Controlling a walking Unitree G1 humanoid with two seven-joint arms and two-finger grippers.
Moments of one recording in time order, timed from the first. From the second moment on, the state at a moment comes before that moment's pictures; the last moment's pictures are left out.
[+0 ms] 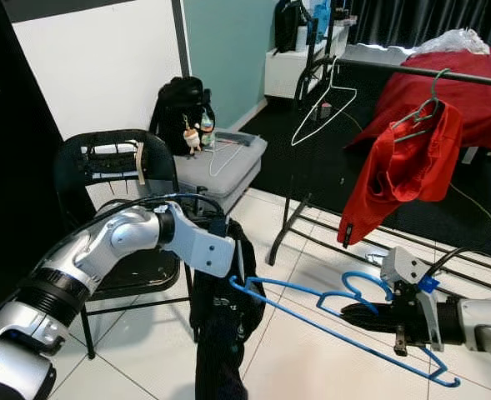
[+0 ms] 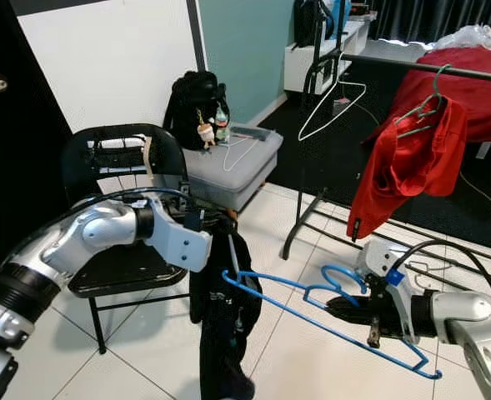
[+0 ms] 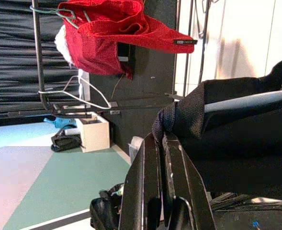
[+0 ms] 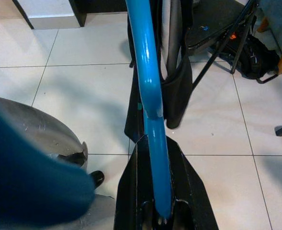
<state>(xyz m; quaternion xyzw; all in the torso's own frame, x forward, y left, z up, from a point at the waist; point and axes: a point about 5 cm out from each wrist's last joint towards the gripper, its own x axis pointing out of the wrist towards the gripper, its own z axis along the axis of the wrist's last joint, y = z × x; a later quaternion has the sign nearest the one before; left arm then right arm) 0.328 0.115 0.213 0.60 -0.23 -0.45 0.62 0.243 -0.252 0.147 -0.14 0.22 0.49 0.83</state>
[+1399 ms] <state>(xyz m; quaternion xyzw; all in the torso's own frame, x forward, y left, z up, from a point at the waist) 0.324 0.106 0.219 0.59 -0.25 -0.46 0.61 0.241 -0.288 0.165 -0.18 0.28 0.43 0.84</state>
